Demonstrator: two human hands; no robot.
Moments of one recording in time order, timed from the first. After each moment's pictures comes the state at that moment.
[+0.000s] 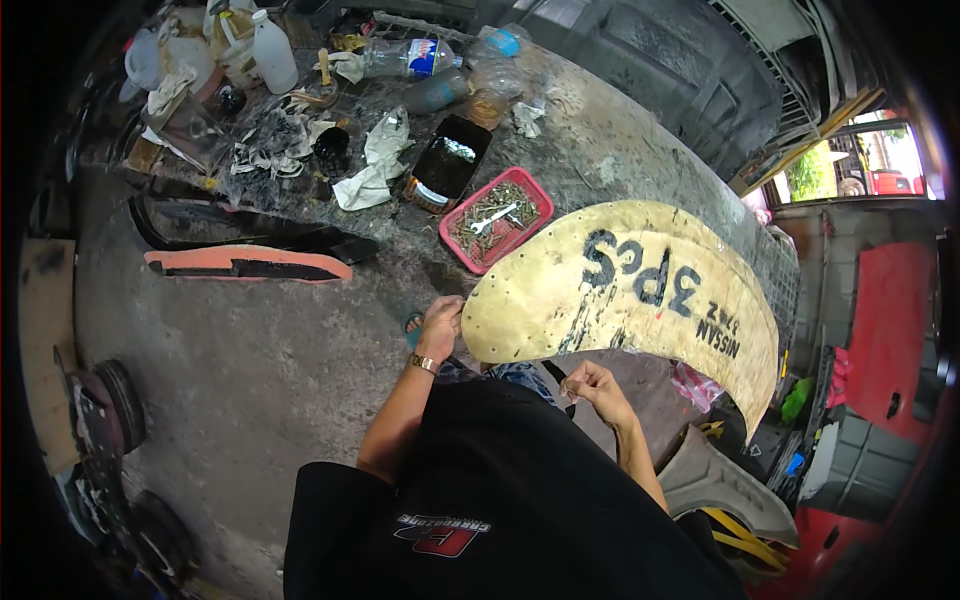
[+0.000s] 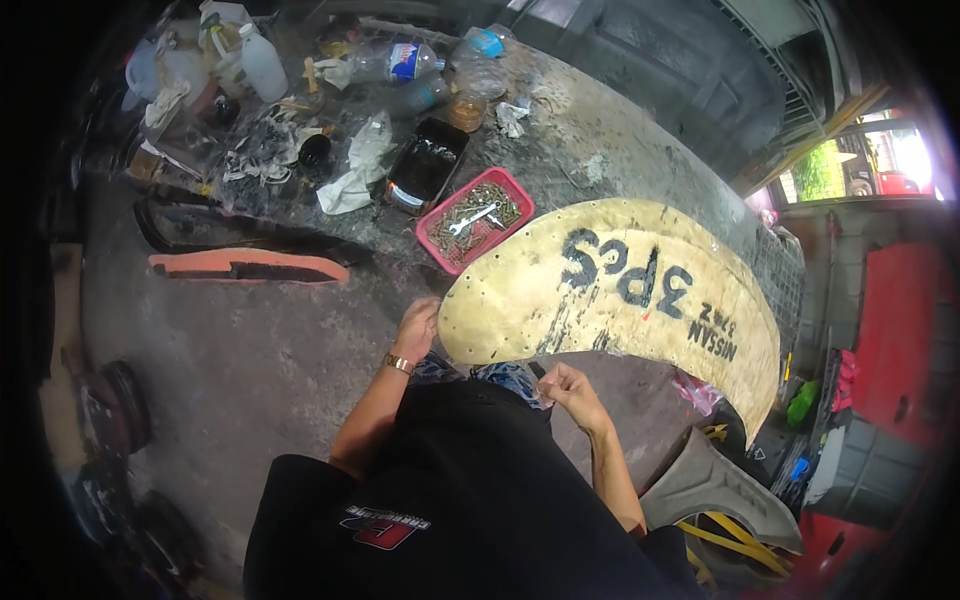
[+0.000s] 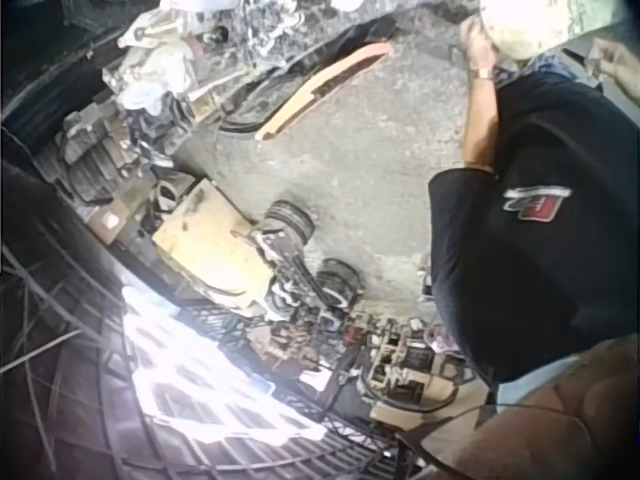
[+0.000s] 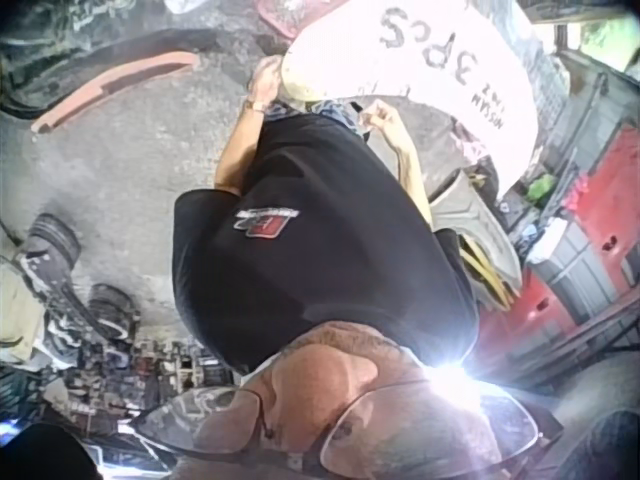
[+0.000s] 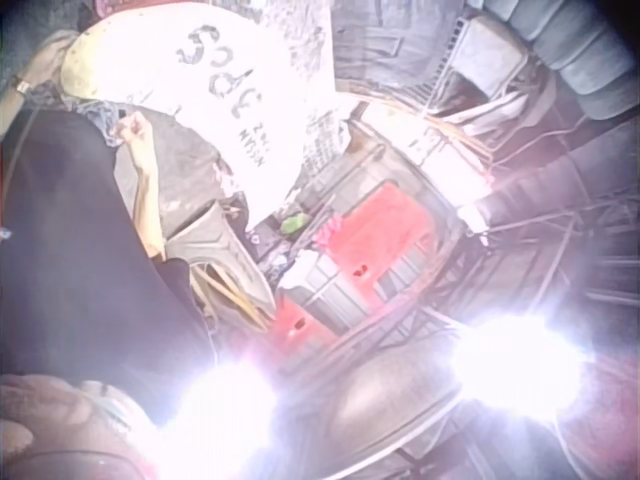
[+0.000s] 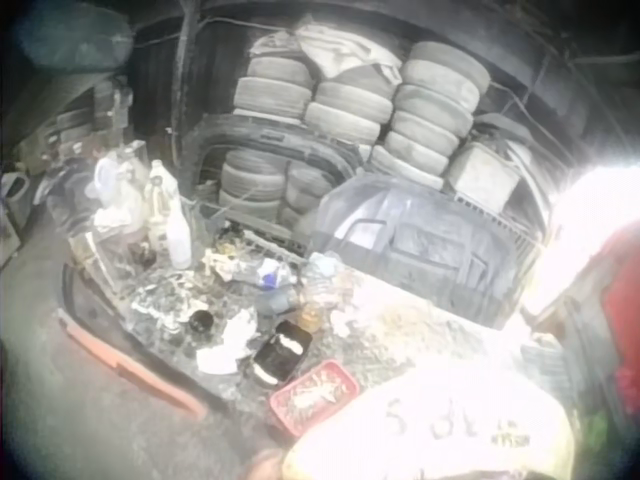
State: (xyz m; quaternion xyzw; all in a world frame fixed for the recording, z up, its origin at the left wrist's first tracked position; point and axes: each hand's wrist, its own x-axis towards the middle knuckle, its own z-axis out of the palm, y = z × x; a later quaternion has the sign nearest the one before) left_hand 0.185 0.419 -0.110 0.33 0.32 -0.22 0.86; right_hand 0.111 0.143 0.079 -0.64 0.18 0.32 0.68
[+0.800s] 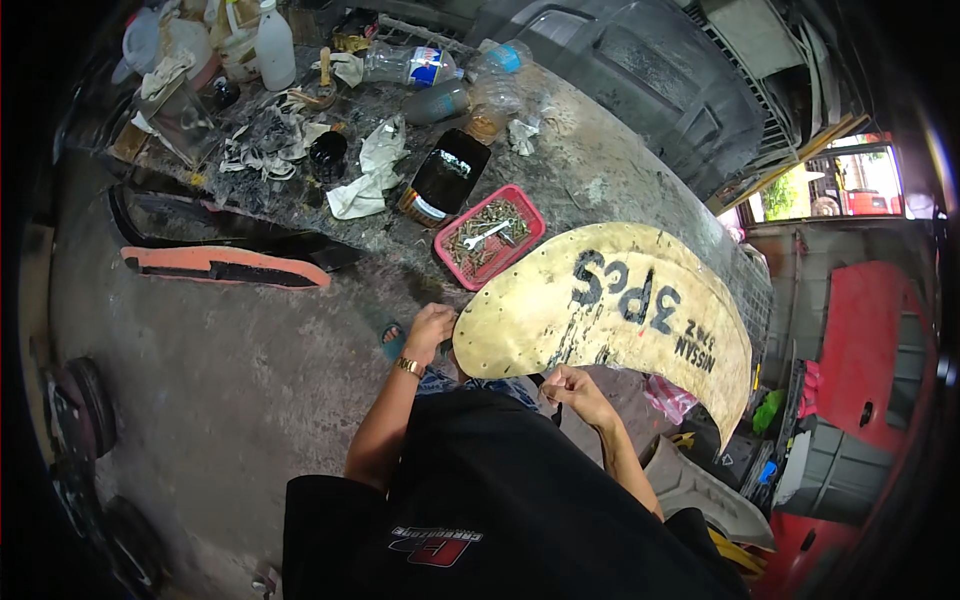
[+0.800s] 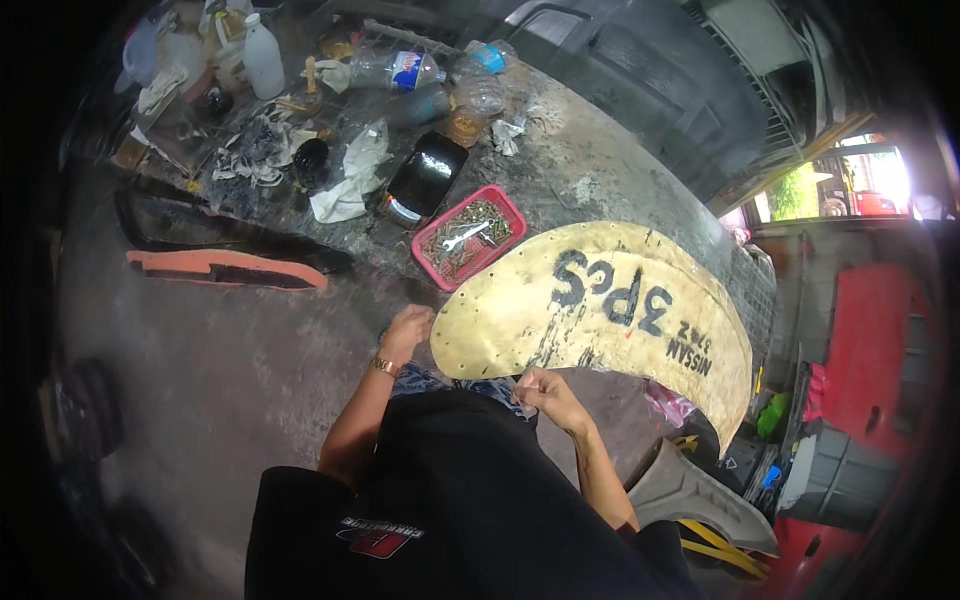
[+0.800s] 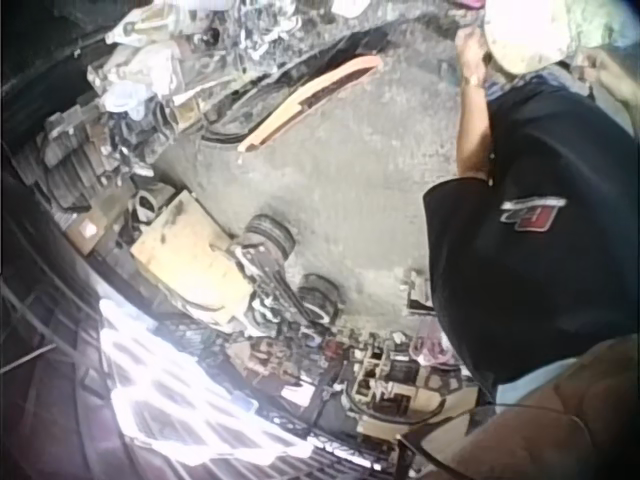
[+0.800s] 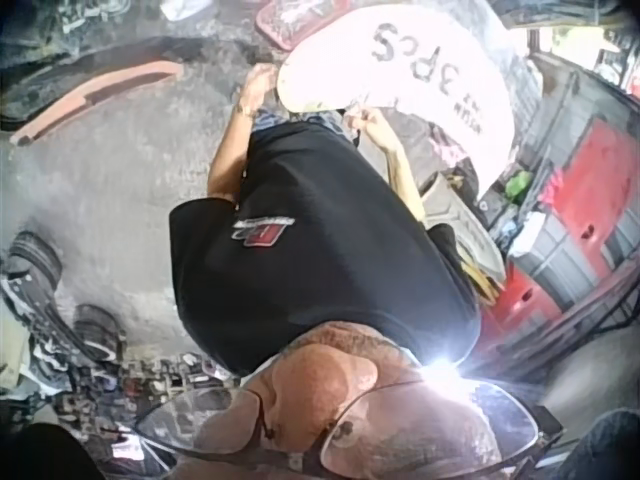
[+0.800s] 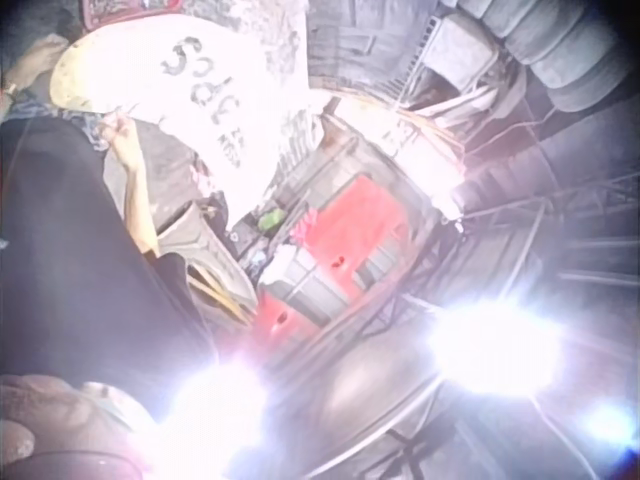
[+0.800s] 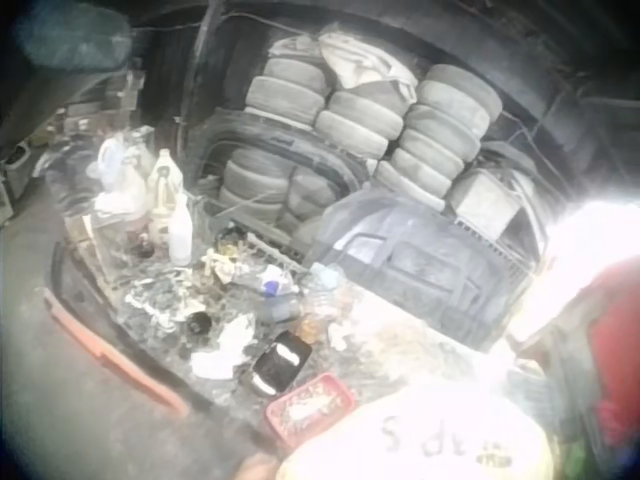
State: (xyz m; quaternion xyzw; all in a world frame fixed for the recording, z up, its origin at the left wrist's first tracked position) left_hand 0.204 0.433 -0.118 0.40 0.26 -0.28 0.83; right_hand 0.142 0.173 0.085 -0.69 0.16 0.36 0.60
